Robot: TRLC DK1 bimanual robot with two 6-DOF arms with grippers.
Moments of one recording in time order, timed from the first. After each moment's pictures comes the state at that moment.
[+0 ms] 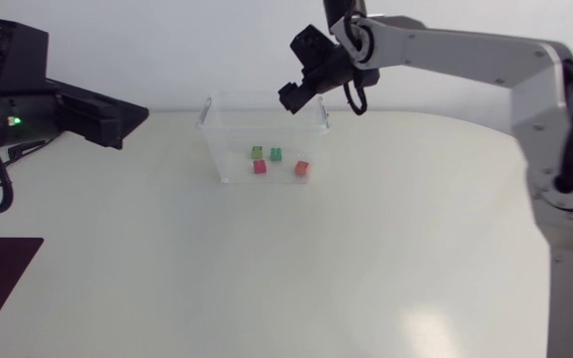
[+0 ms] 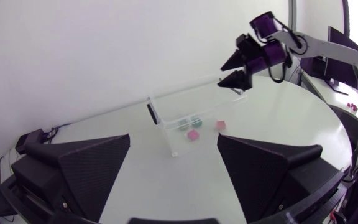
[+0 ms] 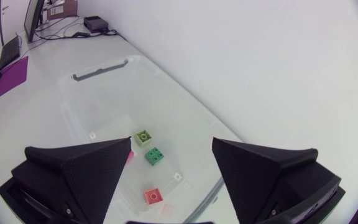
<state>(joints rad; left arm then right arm) -0.12 1.06 0.99 -0.36 0.18 0.20 0.39 2.19 2.02 -0.41 -0.15 -0.44</state>
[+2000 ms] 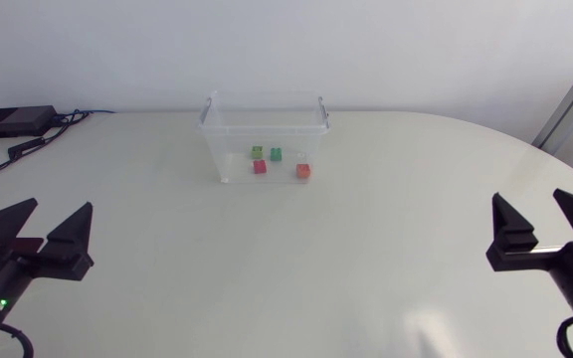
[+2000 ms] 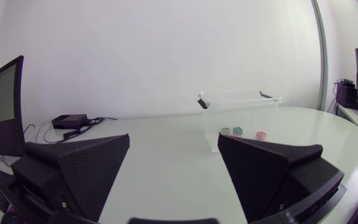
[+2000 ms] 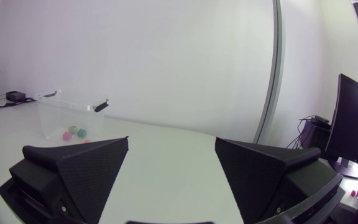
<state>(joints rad) 0.01 0.23 0.17 -0.03 0.03 0.08 -0.03 0.23 0.18 0.02 0.04 -0.13</state>
